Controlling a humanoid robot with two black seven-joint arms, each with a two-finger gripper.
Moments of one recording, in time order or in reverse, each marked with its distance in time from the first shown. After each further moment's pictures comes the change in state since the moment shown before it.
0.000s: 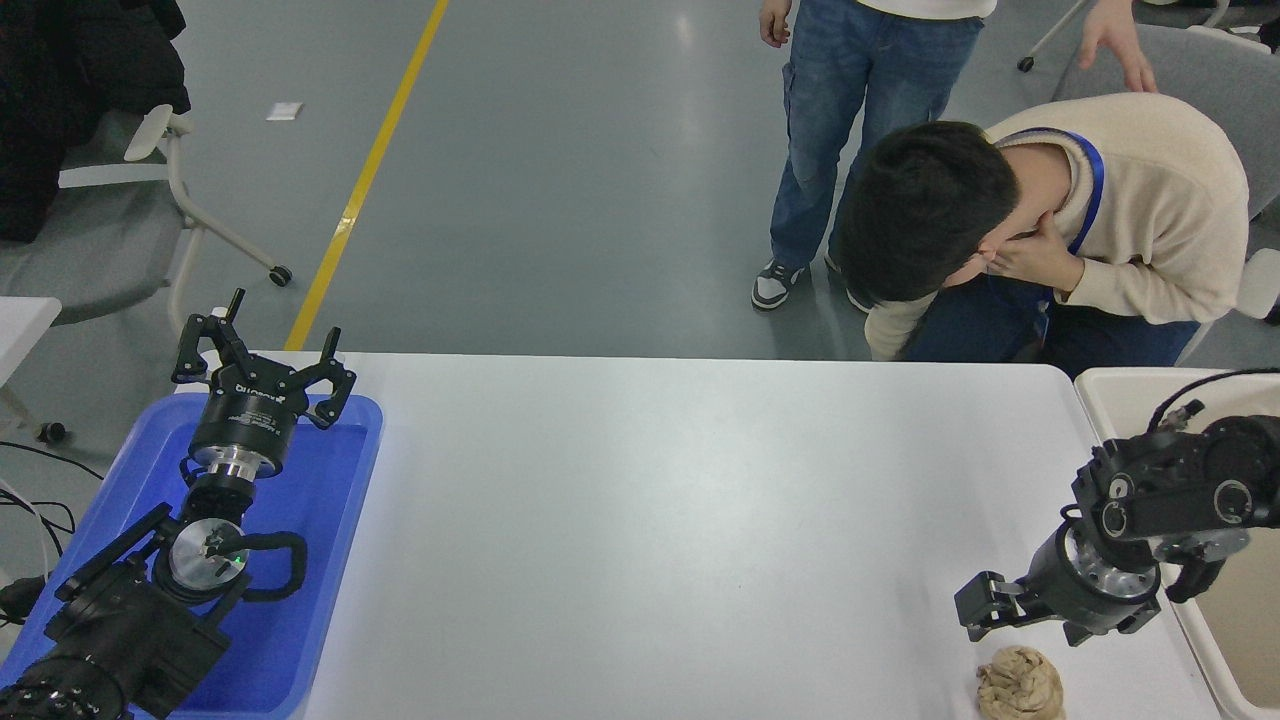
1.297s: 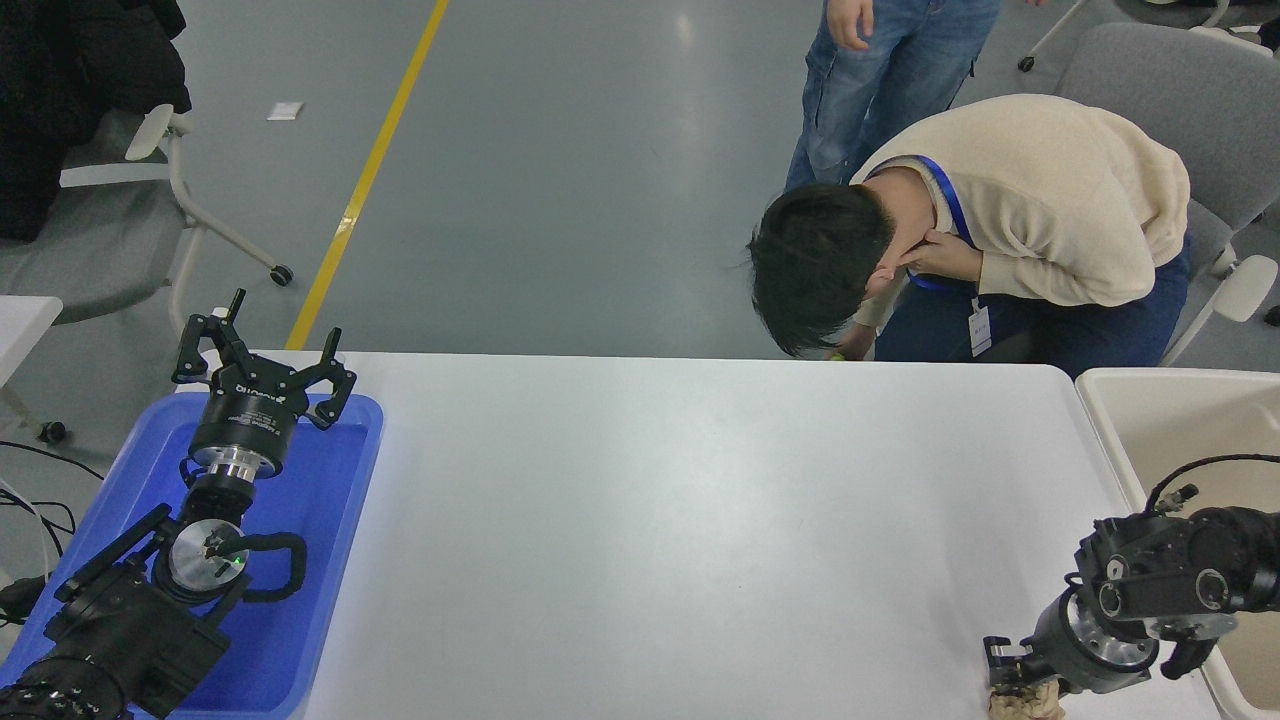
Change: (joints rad) left arm 0.000 0.000 0.000 0.000 0.000 0.000 0.000; right arm -0.198 -0.031 0.094 -0.134 -0.045 -0.032 0.002
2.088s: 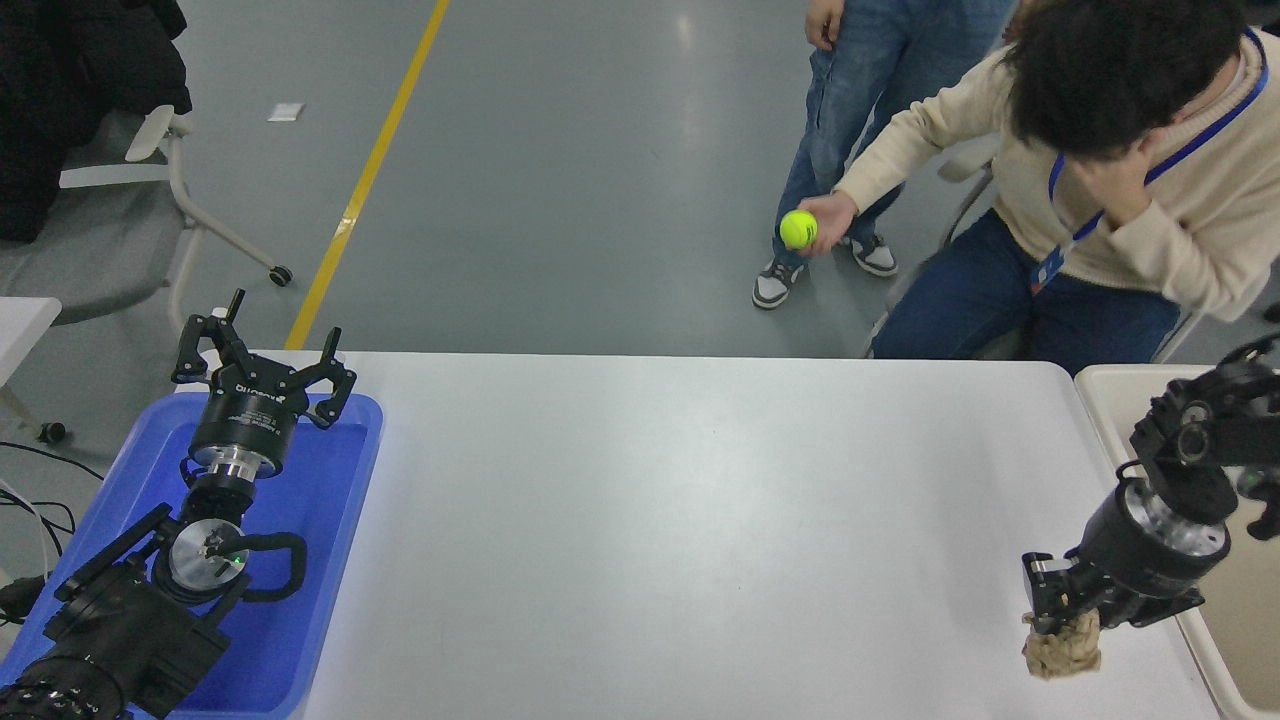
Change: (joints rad) left arm 0.000 0.000 0.000 0.000 0.000 -0.002 0.000; right arm 0.488 -0.153 -0.066 0.163 0.054 0.422 0.005
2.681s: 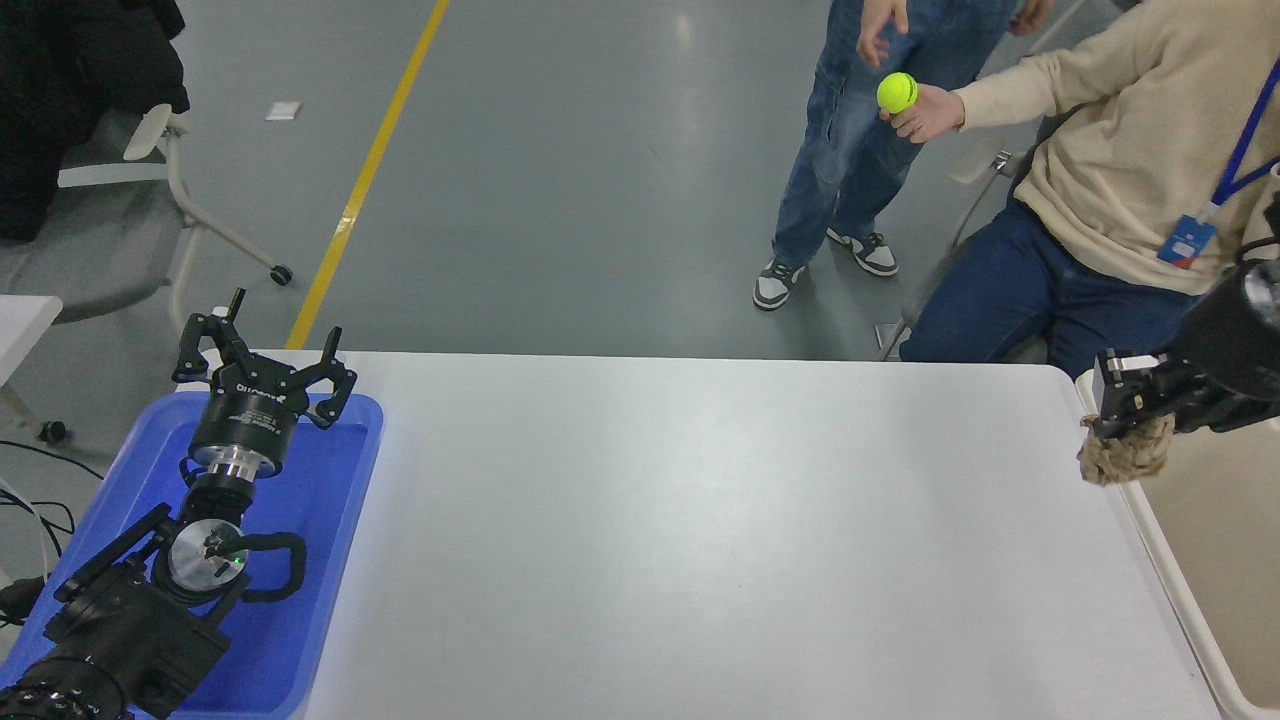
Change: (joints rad) left arm 0.000 0.000 0.000 0.000 0.000 0.001 0.000; right arm 0.585 -0.037 -0.253 0.049 0.070 0.080 0.001
